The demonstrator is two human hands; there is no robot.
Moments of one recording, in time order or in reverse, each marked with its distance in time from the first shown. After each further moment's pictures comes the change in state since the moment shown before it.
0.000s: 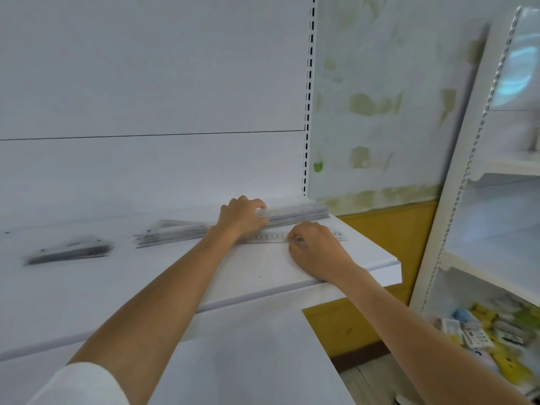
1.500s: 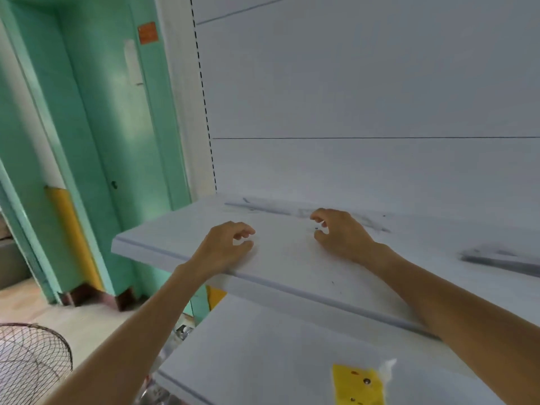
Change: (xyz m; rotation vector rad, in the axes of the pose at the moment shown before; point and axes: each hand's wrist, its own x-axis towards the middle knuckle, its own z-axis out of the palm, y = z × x) left_hand -0.406 -0.501 -0.229 -0.086 0.347 -0.574; right_hand 0.058 -0.530 0.269 0.227 -0.255 -0.607
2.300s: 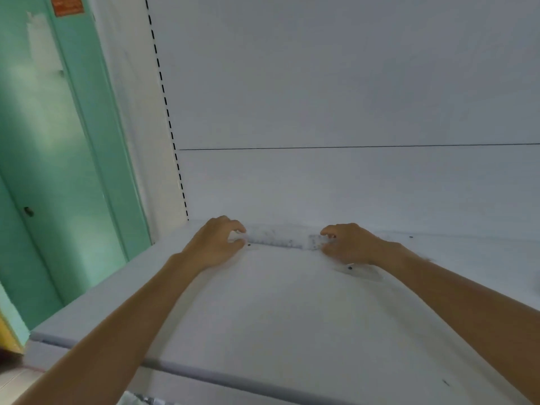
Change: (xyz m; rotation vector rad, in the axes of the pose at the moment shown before) left_hand 0.171 -0.090 0.001 0.150 -0.153 0.205; right_hand 0.116 0.037 0.039 -0.212 -0.253 0.244
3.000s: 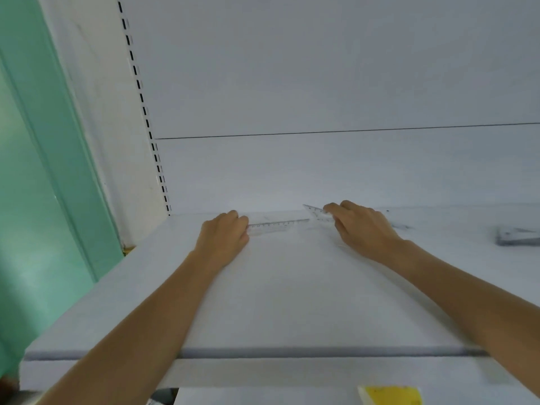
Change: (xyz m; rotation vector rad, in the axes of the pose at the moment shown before) left_hand 0.001 -0.006 0.019 0.387 0.077 0.208; right_hand -0.054 -0.035 0.010 -0.311 0.491 0.017
